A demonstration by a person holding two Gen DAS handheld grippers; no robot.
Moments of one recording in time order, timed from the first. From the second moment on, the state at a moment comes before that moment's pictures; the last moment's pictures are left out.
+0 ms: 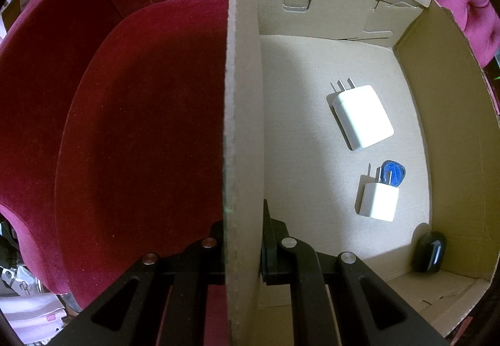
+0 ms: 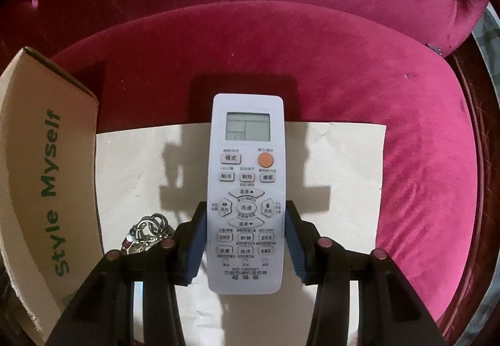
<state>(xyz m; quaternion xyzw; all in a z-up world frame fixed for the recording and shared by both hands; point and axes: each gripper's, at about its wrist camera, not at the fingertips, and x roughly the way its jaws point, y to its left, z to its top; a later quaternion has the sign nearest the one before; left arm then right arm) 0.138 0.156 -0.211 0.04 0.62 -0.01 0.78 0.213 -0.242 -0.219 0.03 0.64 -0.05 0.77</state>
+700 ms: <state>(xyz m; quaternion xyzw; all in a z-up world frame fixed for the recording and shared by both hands) 0.139 0.159 -0.207 0.04 0.62 -0.01 0.79 0.183 -0.216 -0.170 0.01 0.61 -0.05 0.79</state>
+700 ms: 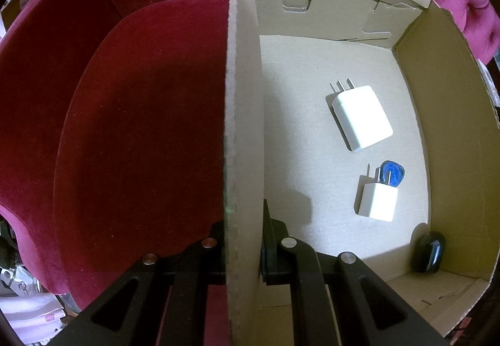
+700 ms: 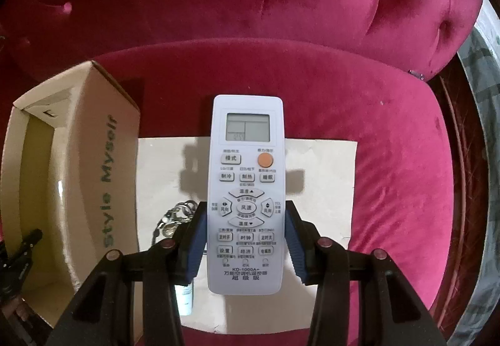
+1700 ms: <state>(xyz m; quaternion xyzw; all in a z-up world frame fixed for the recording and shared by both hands) 0.141 0.159 -0.203 0.03 0.62 -0.01 0.78 0.182 -0.112 -0.100 -0.04 0.59 0.04 0.81</state>
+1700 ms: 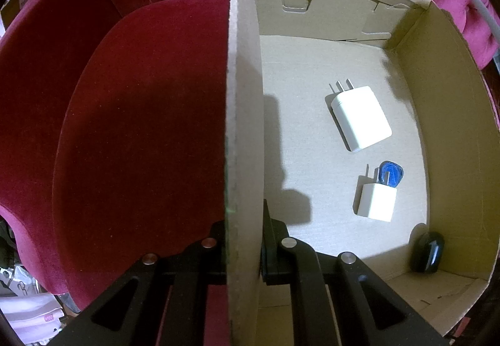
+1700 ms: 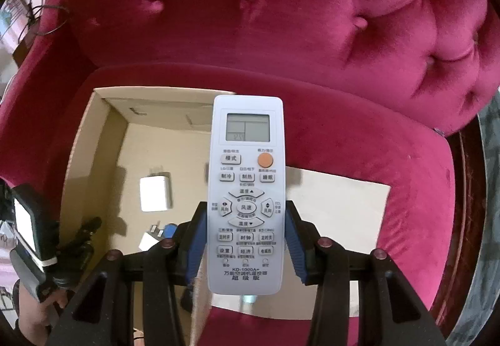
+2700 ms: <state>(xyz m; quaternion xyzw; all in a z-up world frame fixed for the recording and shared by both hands) 0.142 0.161 -0.201 0.03 0.62 -0.01 0.78 0.183 -0.011 -0.184 -0.07 0.63 0.09 0.77</state>
